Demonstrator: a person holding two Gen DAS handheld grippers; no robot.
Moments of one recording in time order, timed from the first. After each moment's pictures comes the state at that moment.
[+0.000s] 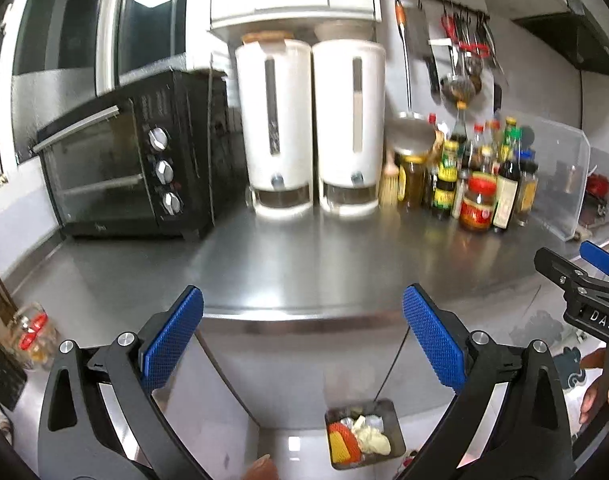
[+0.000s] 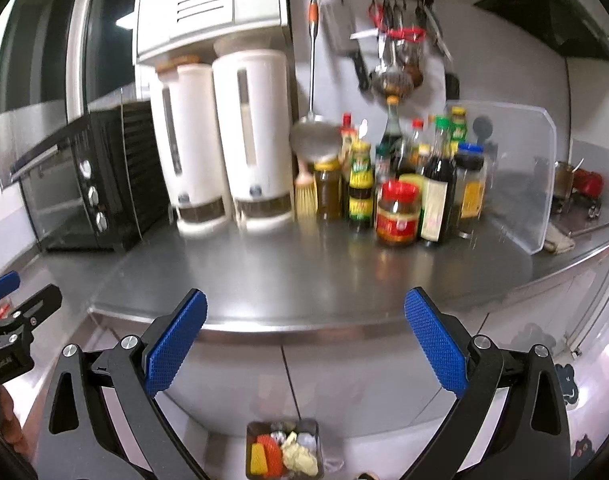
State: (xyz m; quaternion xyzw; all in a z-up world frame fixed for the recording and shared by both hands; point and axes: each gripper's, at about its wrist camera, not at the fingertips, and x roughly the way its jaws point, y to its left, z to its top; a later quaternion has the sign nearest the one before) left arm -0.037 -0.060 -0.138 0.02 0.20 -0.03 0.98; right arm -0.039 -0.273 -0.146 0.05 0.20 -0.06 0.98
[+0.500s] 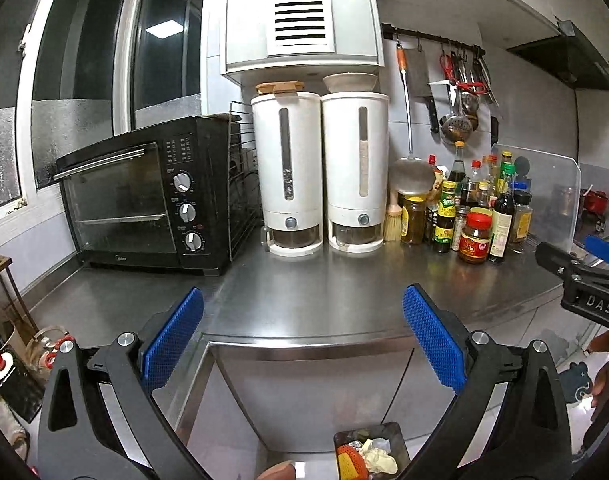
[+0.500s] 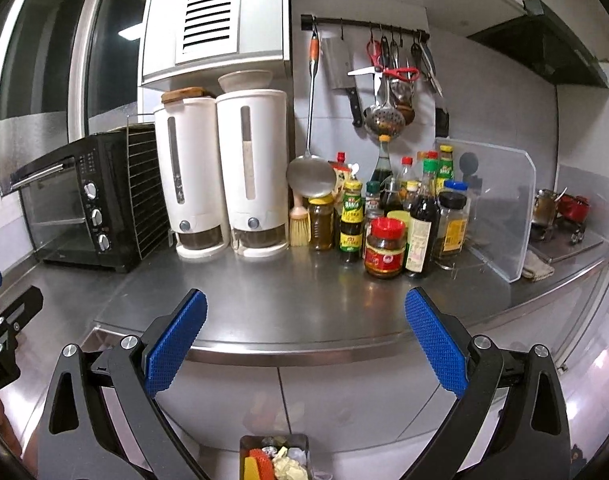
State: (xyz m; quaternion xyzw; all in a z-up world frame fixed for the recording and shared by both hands) left arm -0.075 -0.043 -0.114 0.02 0.14 -0.02 0.99; right arm -0.067 -0.253 -0.110 0.02 0.17 -0.08 0.98
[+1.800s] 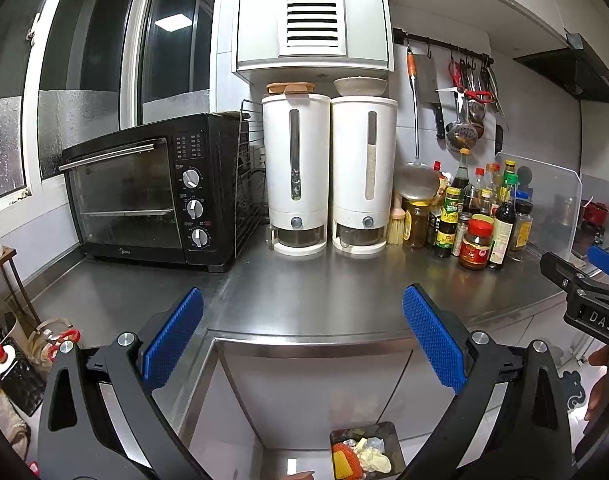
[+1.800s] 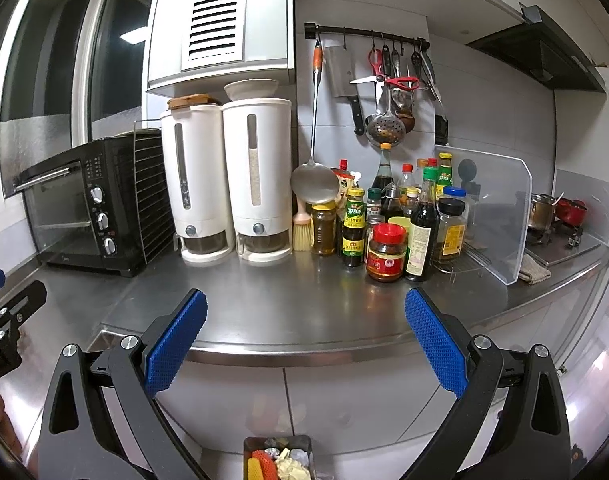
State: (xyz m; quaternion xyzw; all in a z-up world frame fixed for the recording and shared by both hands) left arm -0.082 -0.030 -0.107 0.01 0.15 -0.02 0.99; right arm -0.075 -0.243 -0.102 0.02 0.16 -0.08 0.98
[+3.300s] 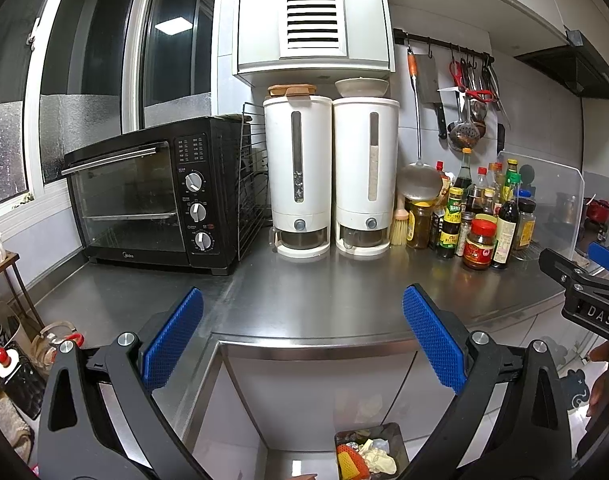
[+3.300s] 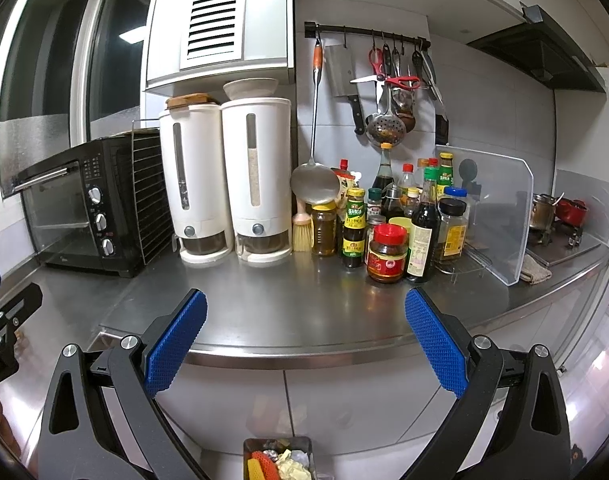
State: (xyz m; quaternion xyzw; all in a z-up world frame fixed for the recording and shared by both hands) left arm -0.077 -0.025 -0.107 0.01 0.15 -0.03 0.99; right arm -0.073 -0.244 -0.103 0.02 0.16 -0.08 0.98
